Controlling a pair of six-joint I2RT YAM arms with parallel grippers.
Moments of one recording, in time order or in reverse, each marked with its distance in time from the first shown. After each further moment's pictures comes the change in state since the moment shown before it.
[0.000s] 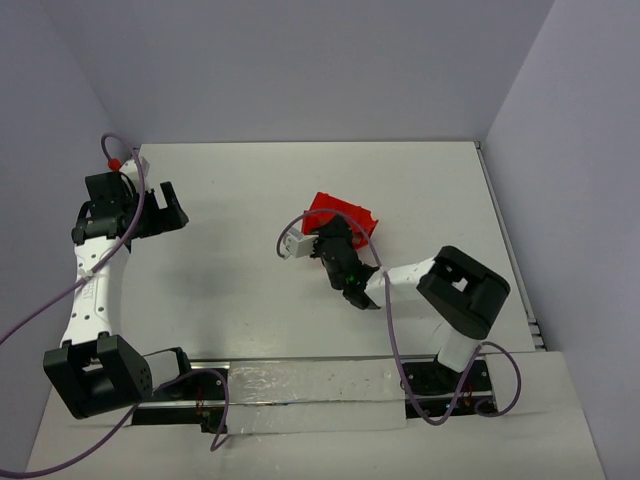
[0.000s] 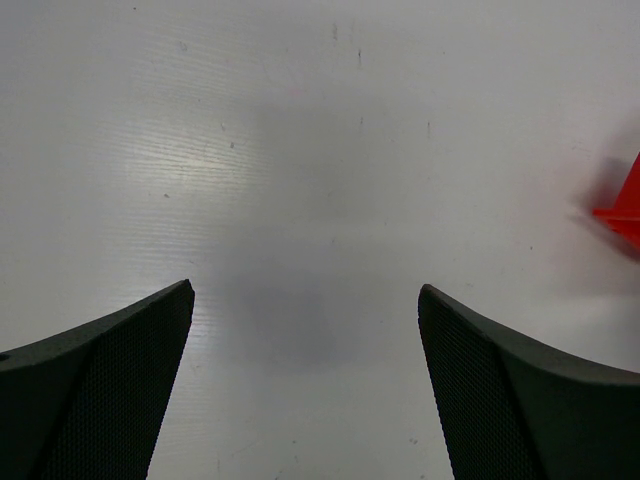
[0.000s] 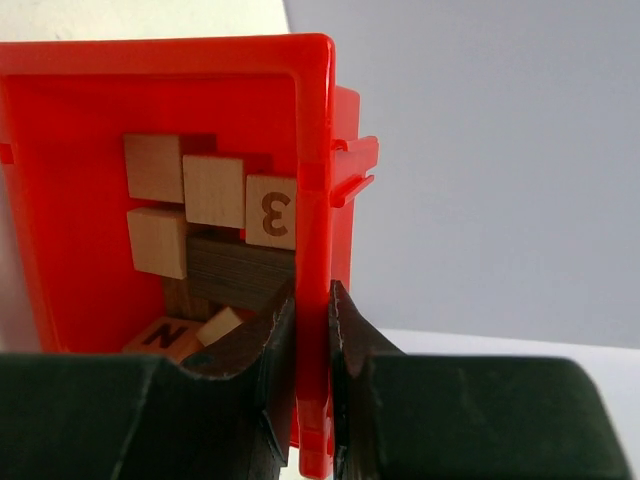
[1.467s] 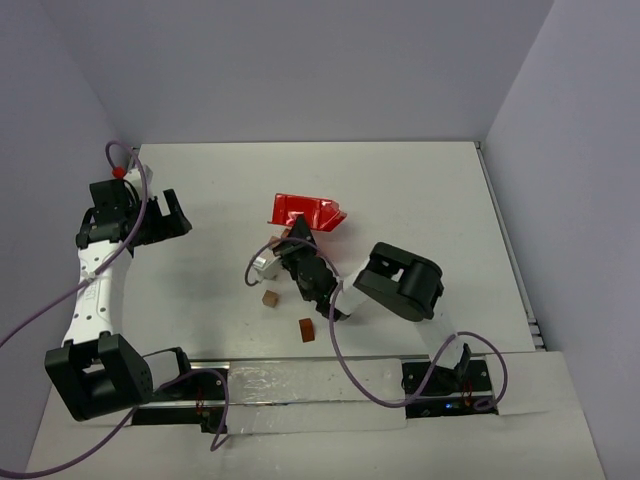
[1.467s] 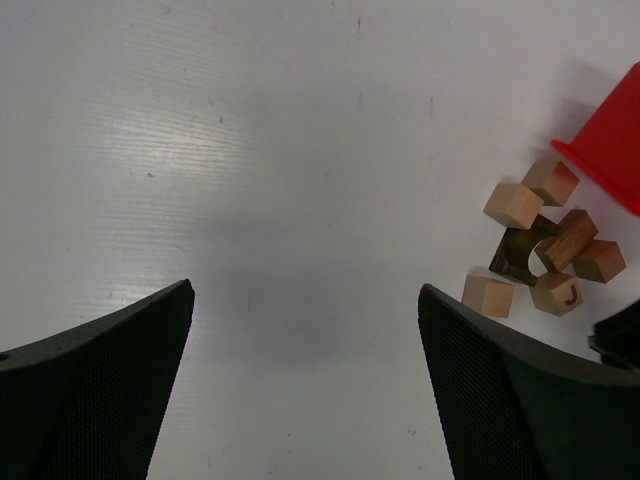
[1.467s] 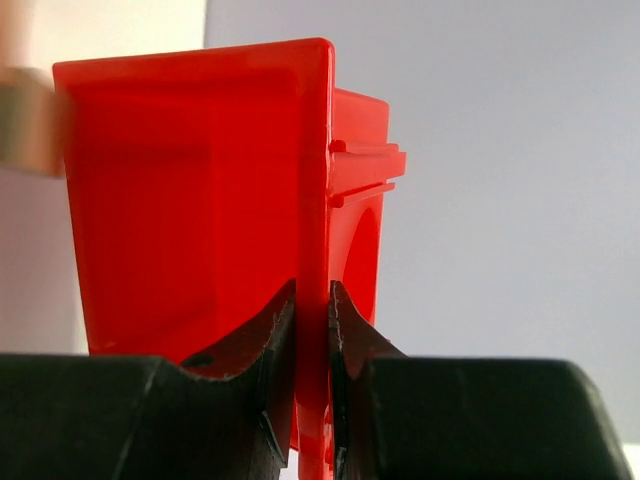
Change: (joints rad) left arm 0.005 -0.012 -0.066 0.019 0.022 -0.007; right arm 0.124 0.416 0.146 0.520 -0.021 -0.597
